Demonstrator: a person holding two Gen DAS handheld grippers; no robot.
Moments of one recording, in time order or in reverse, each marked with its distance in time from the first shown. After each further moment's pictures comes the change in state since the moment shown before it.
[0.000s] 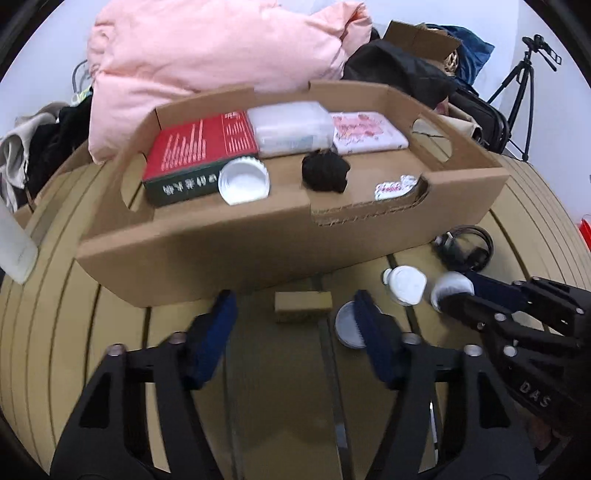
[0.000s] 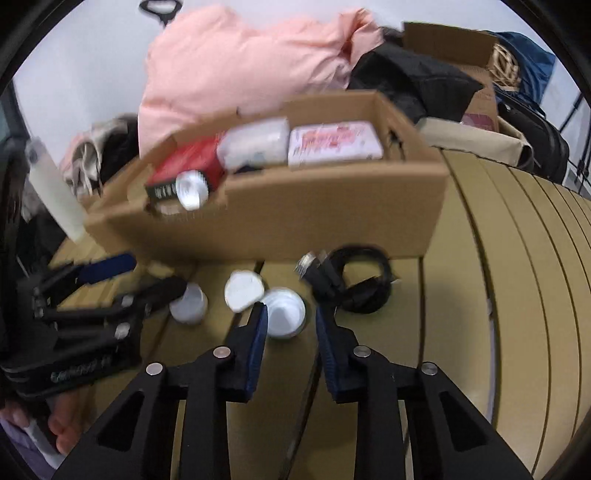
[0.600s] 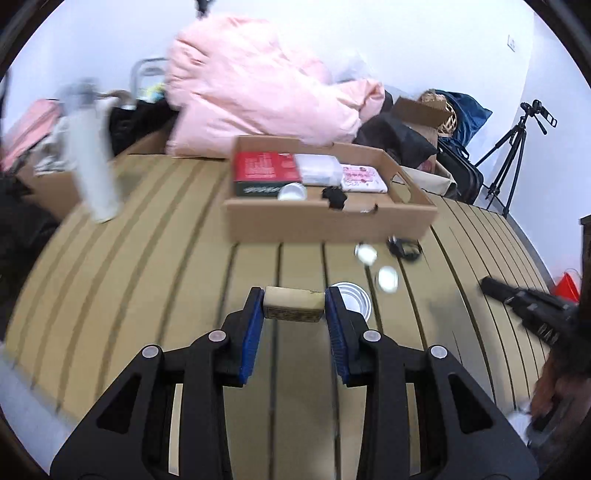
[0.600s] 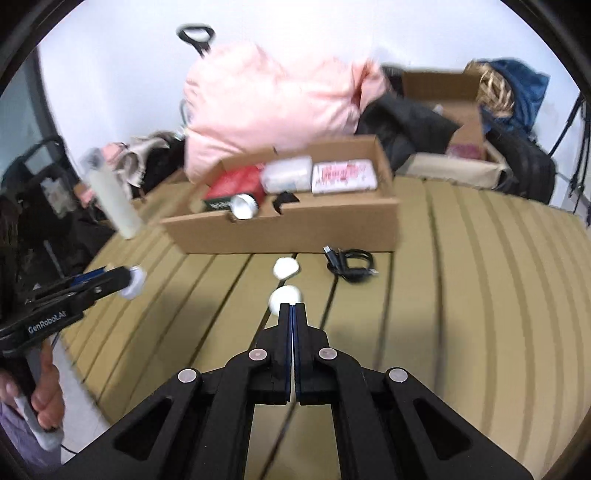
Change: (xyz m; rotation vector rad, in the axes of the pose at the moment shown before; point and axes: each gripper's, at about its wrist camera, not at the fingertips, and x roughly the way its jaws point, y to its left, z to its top) left arm -0.193 0.028 -0.077 -0.171 -0.140 0.006; right arm -0.143 0.008 -0.041 -0.037 -0.113 0.060
